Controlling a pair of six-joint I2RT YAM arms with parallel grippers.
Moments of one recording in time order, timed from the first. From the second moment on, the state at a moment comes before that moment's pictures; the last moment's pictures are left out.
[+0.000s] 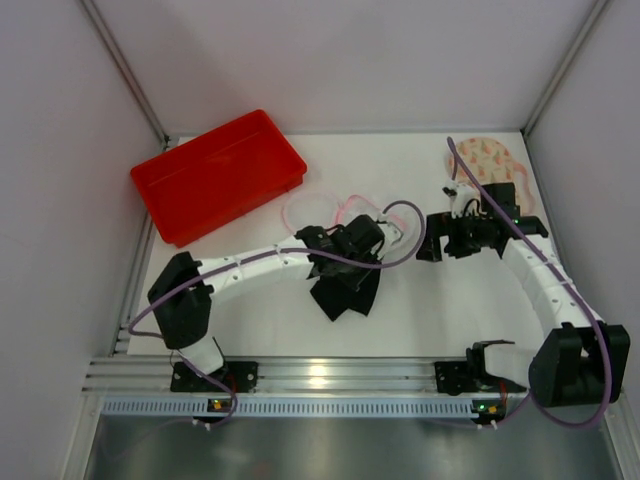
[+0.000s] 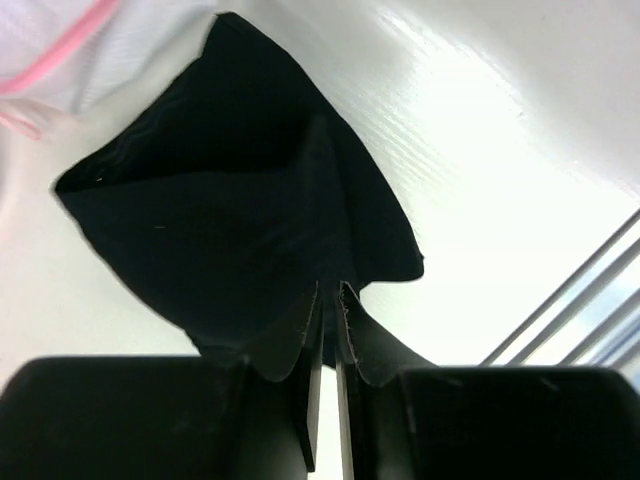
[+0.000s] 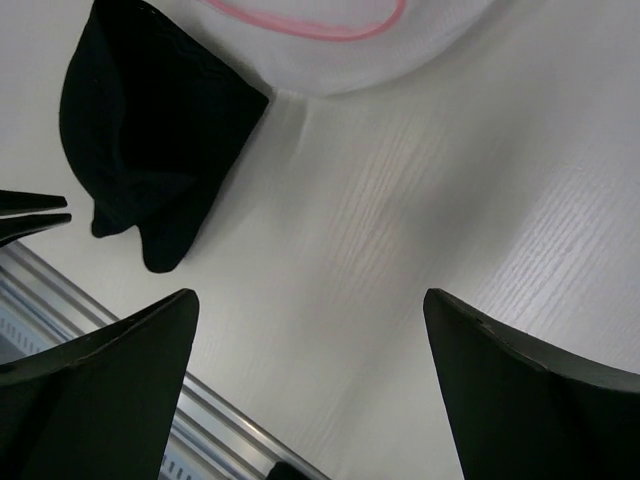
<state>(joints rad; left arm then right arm) -1.04 1.69 1.32 -0.62 -0.05 -0.14 0.06 1.19 0.92 -0.74 -0.51 -0.09</state>
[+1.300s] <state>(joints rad) -0.87 1.65 1.28 -0.51 0.36 0.07 0.27 1.62 0.63 0.19 -0.70 0.68</state>
